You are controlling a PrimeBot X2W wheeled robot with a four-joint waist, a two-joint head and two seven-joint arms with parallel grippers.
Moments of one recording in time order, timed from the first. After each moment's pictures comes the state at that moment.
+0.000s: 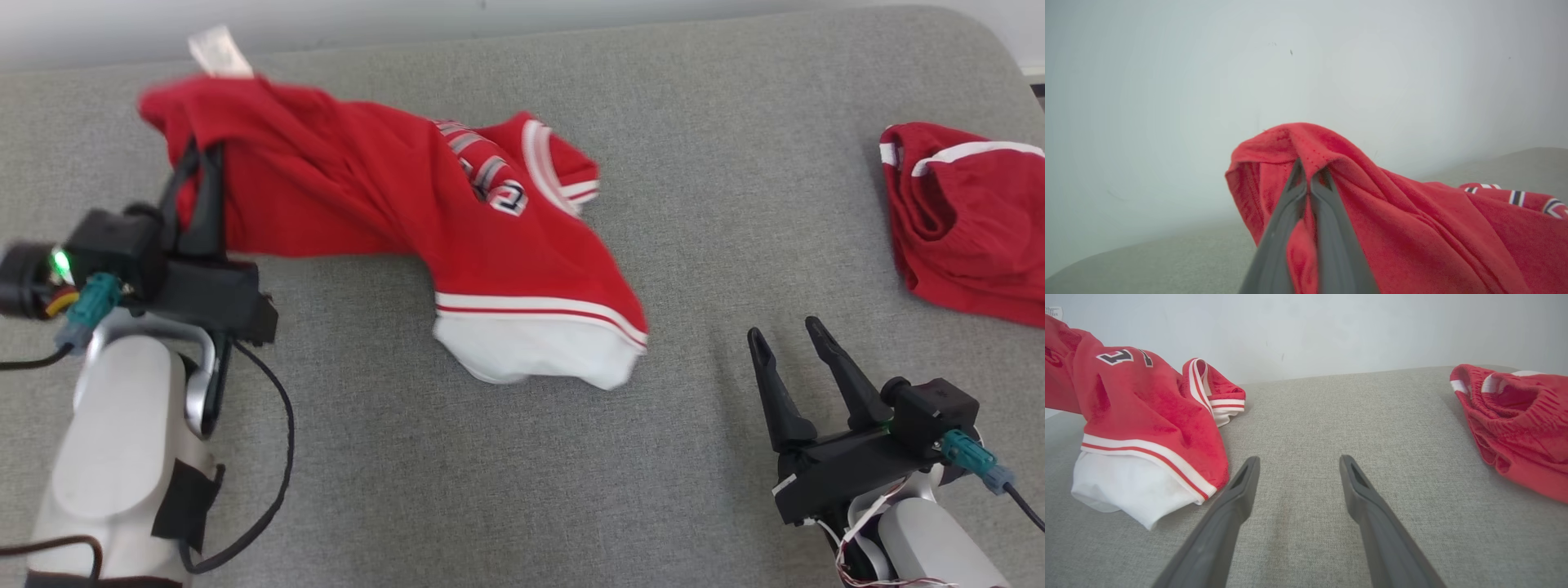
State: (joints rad) left arm -0.77 0.15 -0.05 0.41 -0.01 -0.01 -0.26; right arm -0.32 -0.33 0.42 0.26 0.42 0.13 -0.26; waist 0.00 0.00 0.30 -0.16
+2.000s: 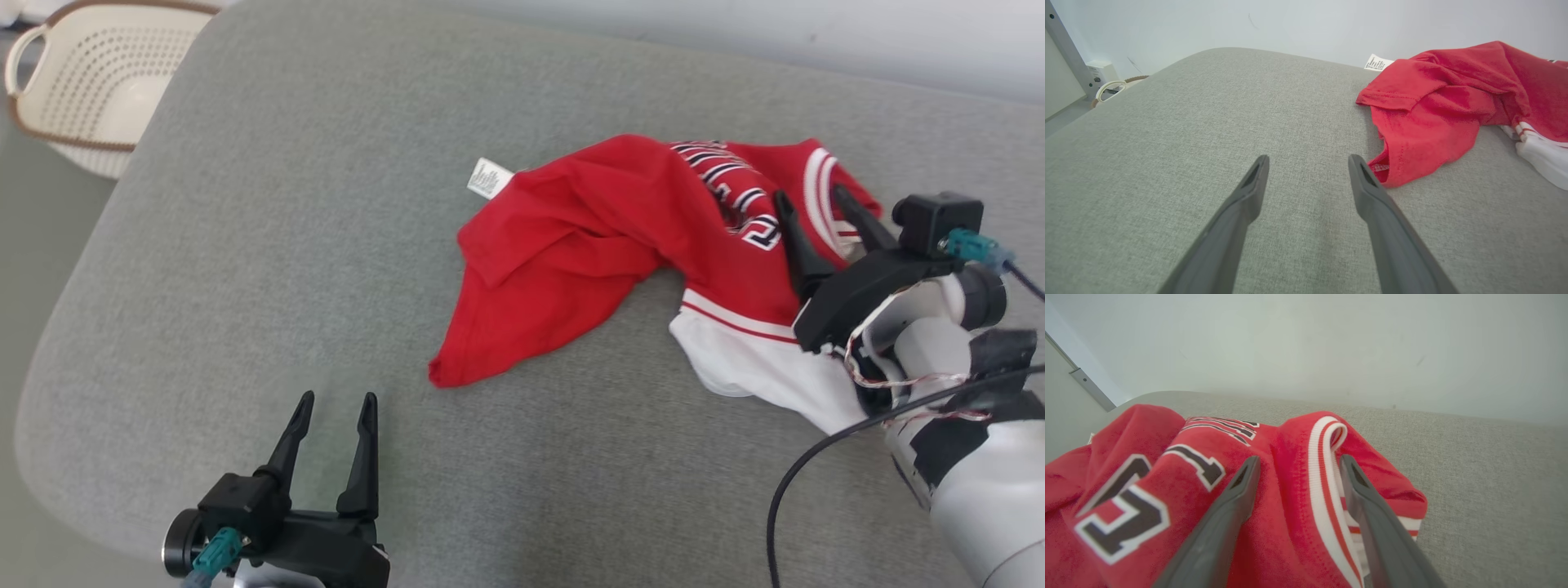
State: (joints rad) left arm -0.27 0.05 -0.17 0.21 -0.21 0.04 -0.26; right arm -0.86 -0.37 0.65 0.83 0.64 0.13 -0.23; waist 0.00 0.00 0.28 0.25
